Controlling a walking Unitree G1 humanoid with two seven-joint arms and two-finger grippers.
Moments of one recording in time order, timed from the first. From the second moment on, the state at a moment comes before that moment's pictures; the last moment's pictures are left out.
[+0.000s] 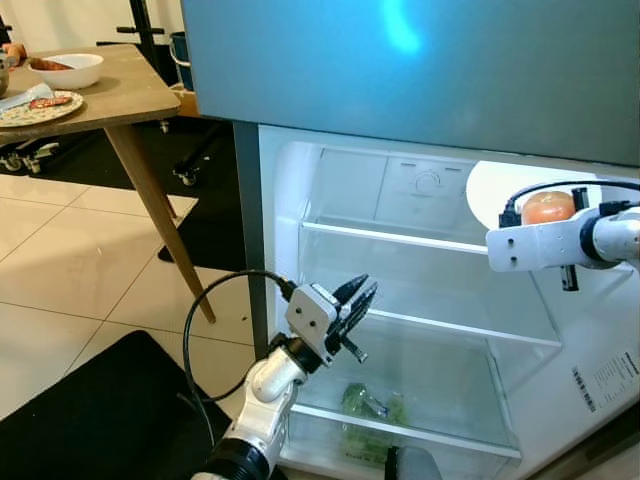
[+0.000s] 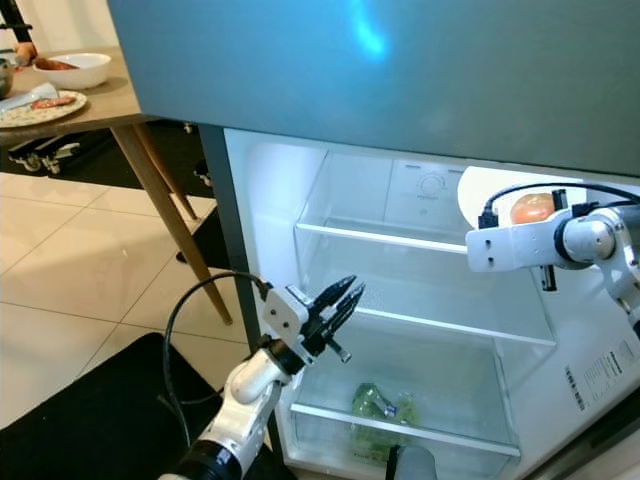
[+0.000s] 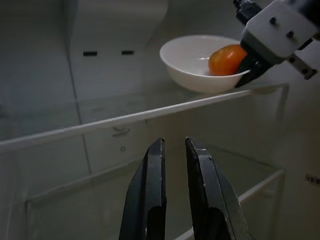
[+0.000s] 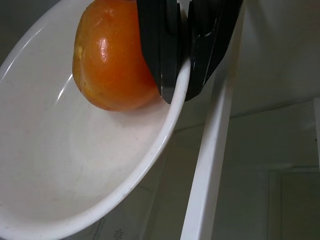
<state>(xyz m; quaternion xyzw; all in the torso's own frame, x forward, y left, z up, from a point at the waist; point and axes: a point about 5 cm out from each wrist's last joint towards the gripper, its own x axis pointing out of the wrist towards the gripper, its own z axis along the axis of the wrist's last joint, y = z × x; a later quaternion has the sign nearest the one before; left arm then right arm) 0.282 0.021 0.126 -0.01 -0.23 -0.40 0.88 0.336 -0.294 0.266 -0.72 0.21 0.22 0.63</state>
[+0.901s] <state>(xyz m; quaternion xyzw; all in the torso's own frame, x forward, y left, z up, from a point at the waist) 0.279 0.026 0.139 -0.01 -0.24 -0.41 0.88 0.342 -0.295 0.273 -0.71 0.19 0.20 0.65</state>
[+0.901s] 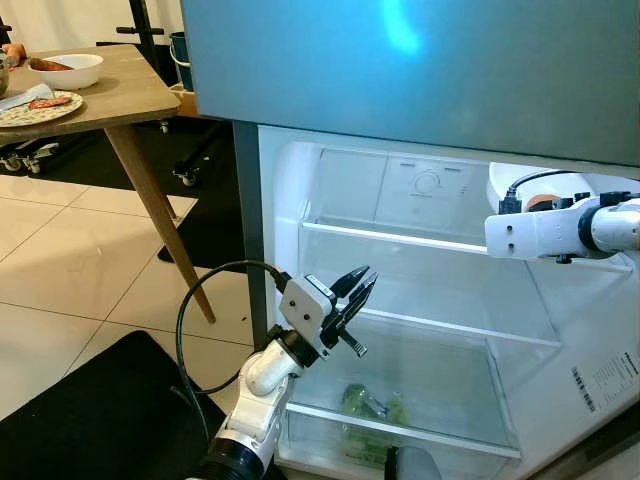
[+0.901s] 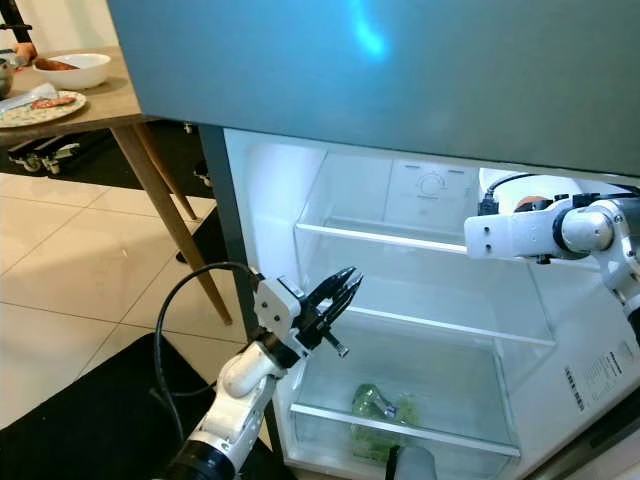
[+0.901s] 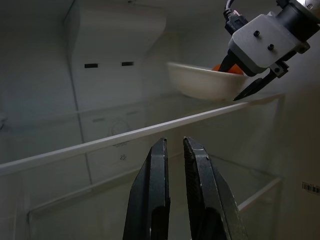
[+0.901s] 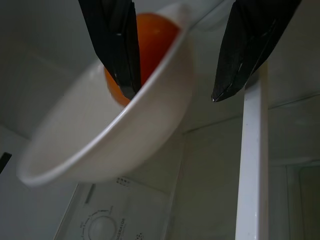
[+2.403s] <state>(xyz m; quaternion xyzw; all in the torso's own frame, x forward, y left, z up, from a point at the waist) 0.276 0.021 0.142 -0.01 -0.24 -0.42 0.87 0.292 -0.289 0.276 -0.58 0.13 0.29 0.76</state>
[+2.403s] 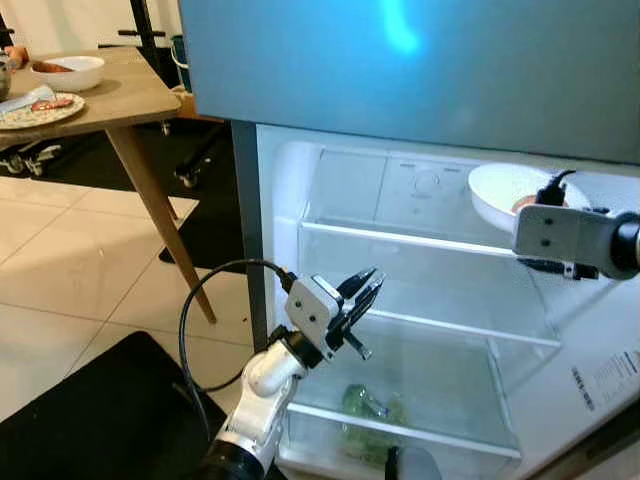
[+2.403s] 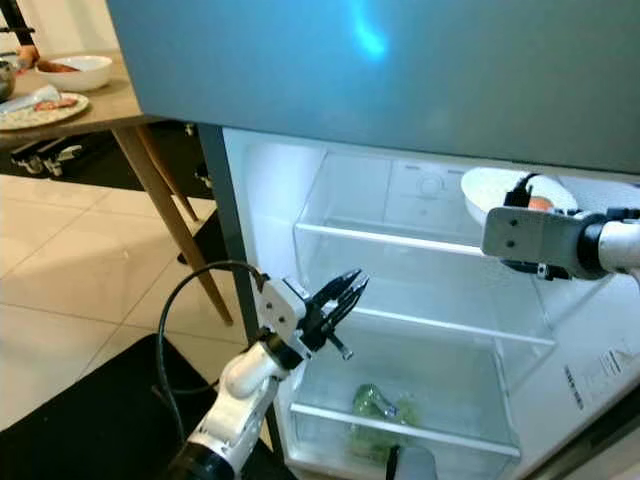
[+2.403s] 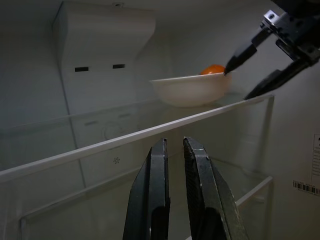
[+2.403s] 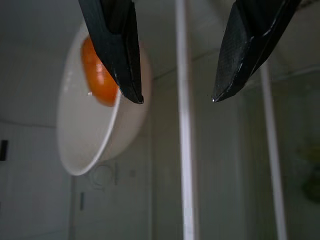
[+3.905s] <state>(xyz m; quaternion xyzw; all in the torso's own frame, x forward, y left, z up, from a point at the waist) 0.278 0.023 0.145 -0.02 -0.24 -0.41 0.88 0.247 -0.260 0.142 -0.43 0.26 0.40 0.76</state>
